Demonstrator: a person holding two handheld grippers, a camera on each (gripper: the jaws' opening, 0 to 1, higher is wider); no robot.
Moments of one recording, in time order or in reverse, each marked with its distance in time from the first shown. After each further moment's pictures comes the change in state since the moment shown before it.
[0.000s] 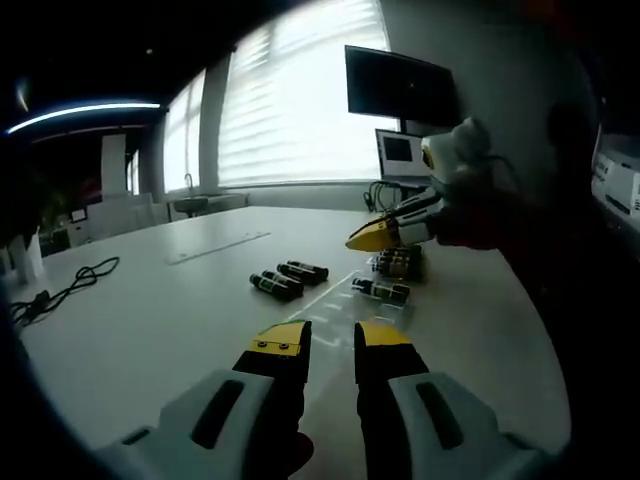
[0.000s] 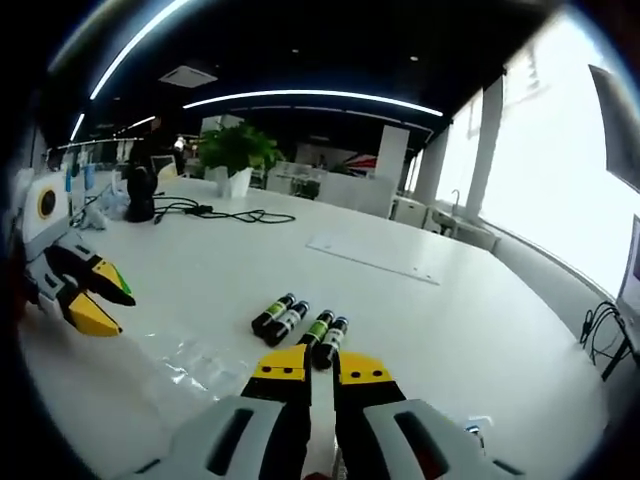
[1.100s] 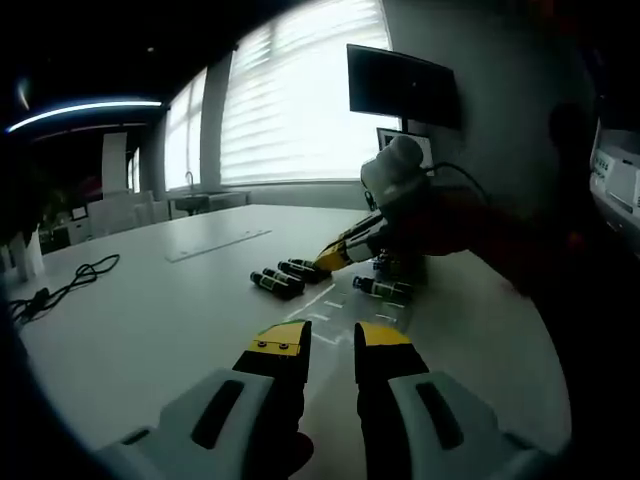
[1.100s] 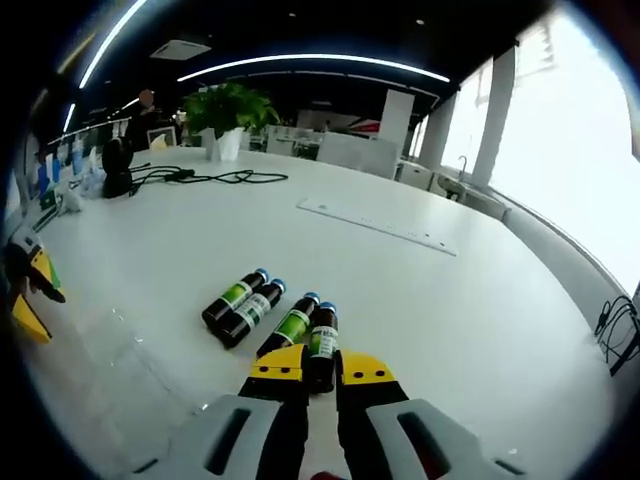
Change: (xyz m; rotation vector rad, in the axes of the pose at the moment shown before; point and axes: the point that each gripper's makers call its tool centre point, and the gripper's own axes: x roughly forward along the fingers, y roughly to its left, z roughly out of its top) left arm 0.000 0.001 -0.003 -0.005 0.009 0.002; right arm 0.065 -0.016 -0.030 0.020 0.169 0.017
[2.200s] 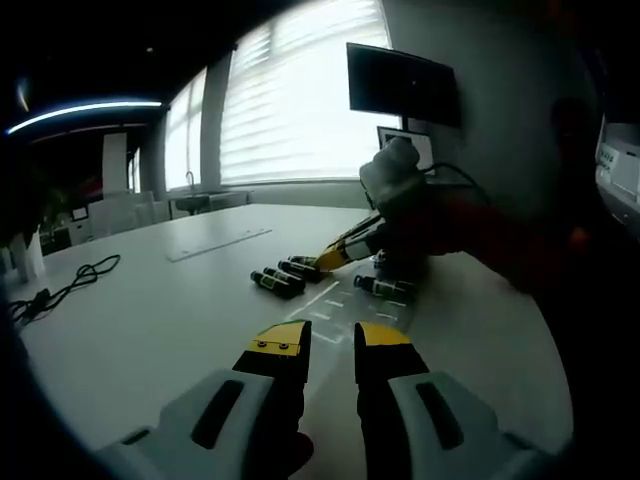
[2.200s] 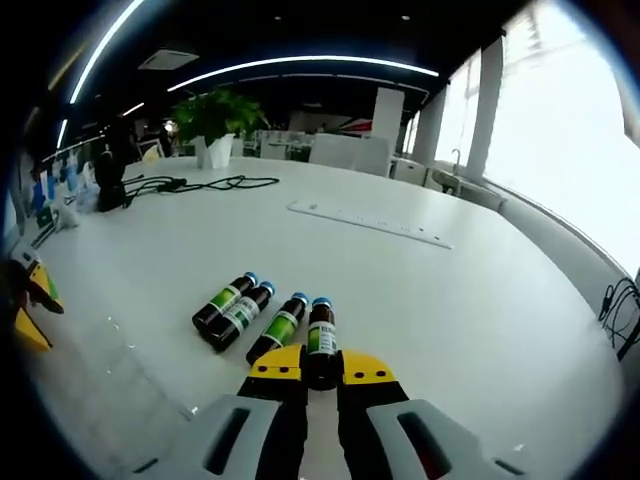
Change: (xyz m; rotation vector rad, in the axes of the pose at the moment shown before) left arm 0.000 0.000 0.000 0.004 0.000 0.006; right arm -0.004 -0.008 0.000 0.059 -0.017 -0.006
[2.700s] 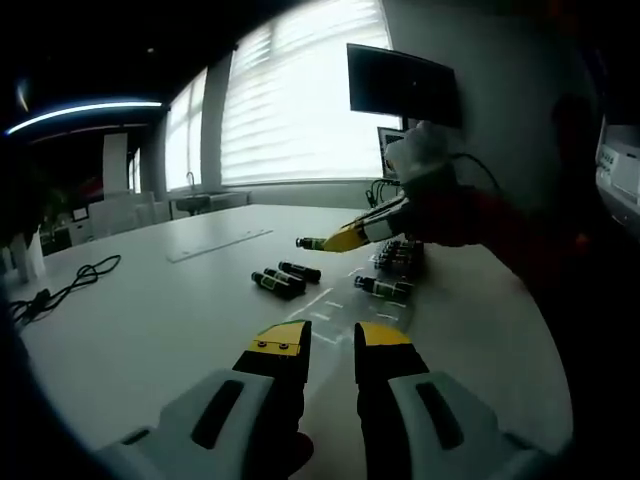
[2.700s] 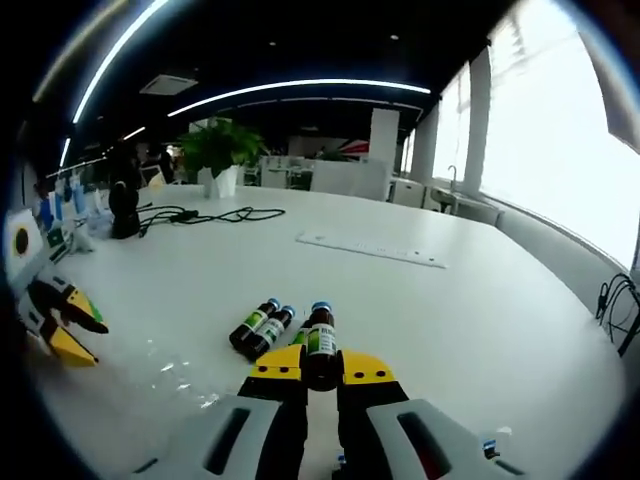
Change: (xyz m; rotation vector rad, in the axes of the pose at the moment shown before) left arm 0.000 0.000 0.000 -0.001 0.000 0.000; right arm -0.051 0.016 0.019 0.030 -0.115 0.027
